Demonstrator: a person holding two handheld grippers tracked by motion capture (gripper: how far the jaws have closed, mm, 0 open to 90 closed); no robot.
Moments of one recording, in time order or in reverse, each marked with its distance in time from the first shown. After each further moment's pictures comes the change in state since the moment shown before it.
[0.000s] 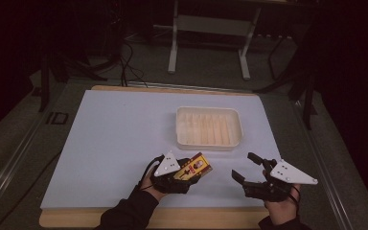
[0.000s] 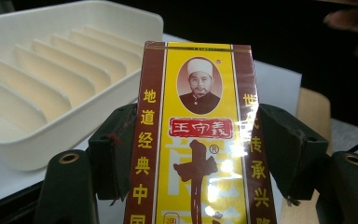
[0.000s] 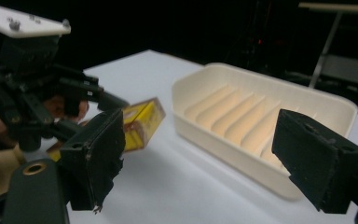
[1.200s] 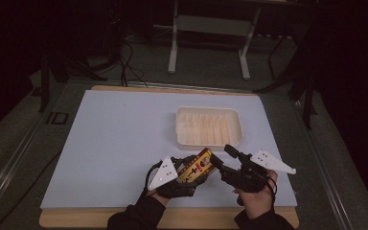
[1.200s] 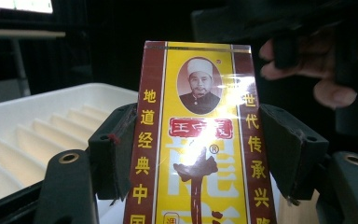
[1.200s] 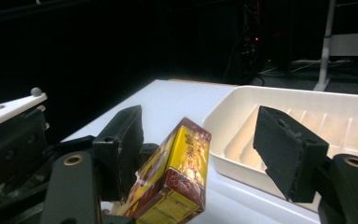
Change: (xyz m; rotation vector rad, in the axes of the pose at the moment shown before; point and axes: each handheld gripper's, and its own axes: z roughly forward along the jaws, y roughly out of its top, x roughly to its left) left arm -0.024 0.001 -0.002 -0.325 0.019 0.054; right arm 0.042 0.035 0.044 -0.056 -0.028 0.238
